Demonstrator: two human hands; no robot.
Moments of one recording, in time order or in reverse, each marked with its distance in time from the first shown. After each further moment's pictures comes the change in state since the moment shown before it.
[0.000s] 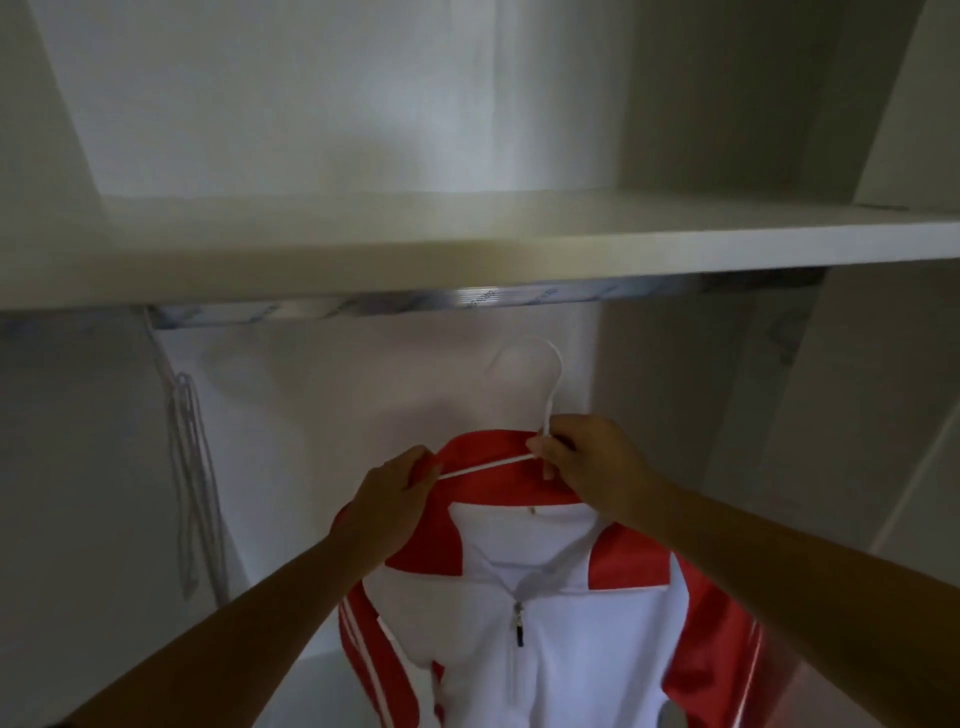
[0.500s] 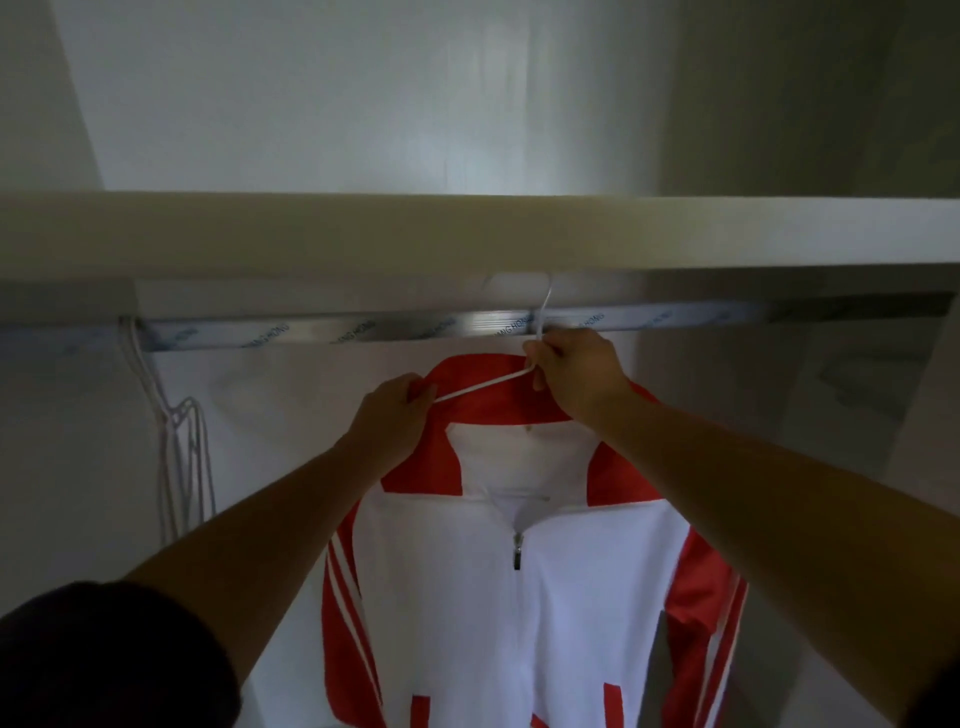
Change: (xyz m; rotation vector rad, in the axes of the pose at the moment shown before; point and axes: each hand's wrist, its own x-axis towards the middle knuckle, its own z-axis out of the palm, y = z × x) left_hand 0.115 -0.003 -0.037 -0.018 0.184 -0.034; right_hand 0.137 -0.020 0.006 -0.021 0.293 -0.048
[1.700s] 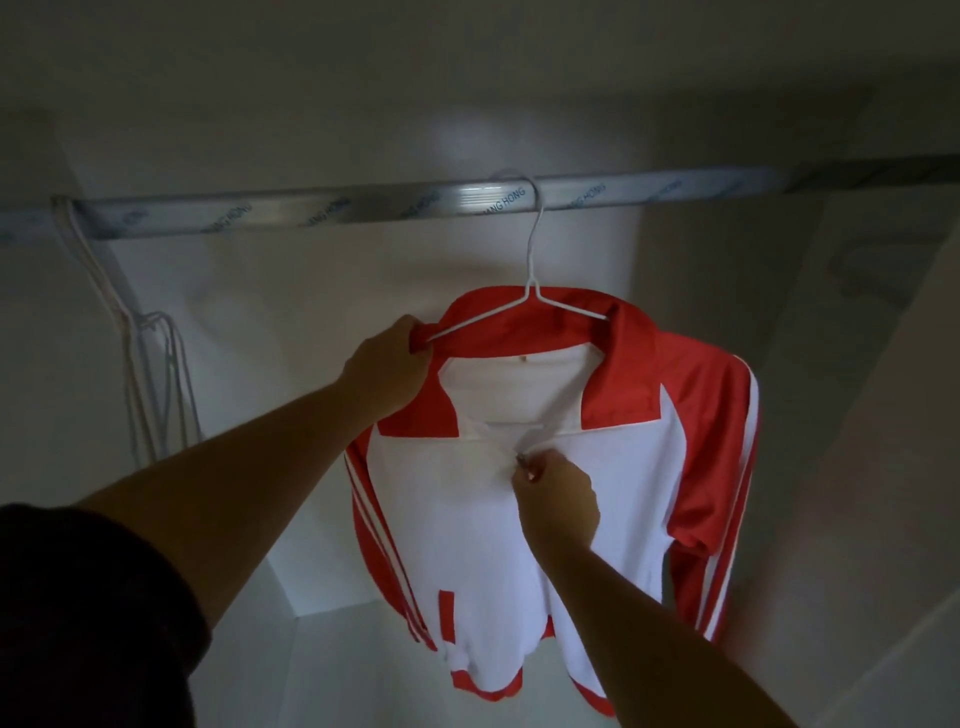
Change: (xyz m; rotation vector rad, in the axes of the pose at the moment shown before) left_hand -0.034 -0.019 0.022 0.227 -0.170 0.011; right_hand -0.173 0.087 0.124 -0.087 0.079 0.535
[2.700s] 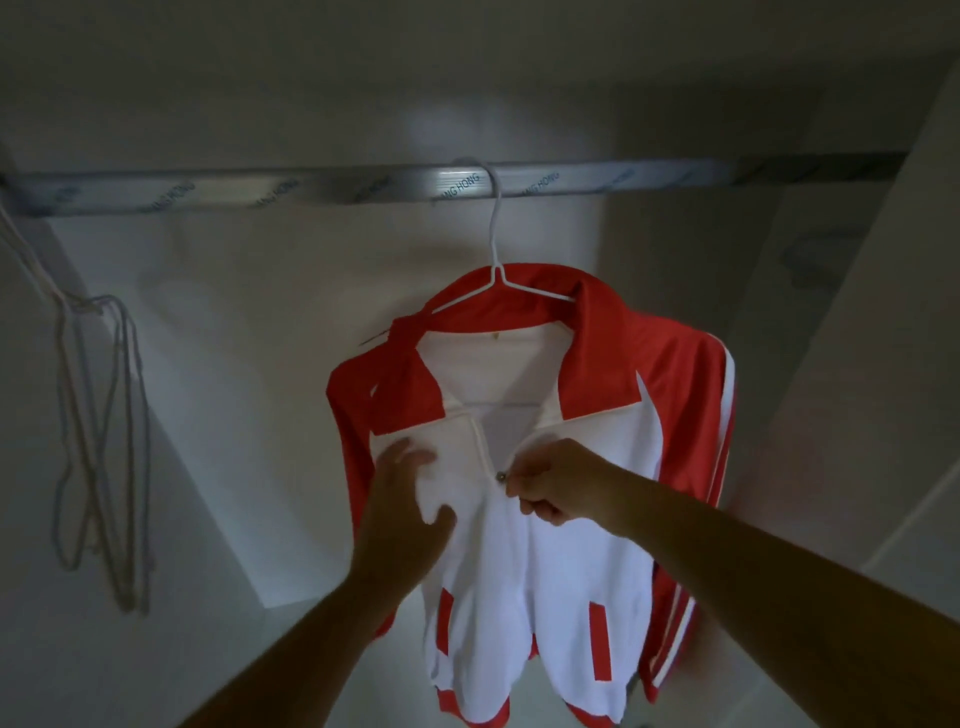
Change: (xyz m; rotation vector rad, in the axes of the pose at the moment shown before) left_hand -0.115 -0.031 0.128 -0.284 0.130 0.079; right_hand 0.009 -0.011 -0.106 0.140 -0.798 0.106
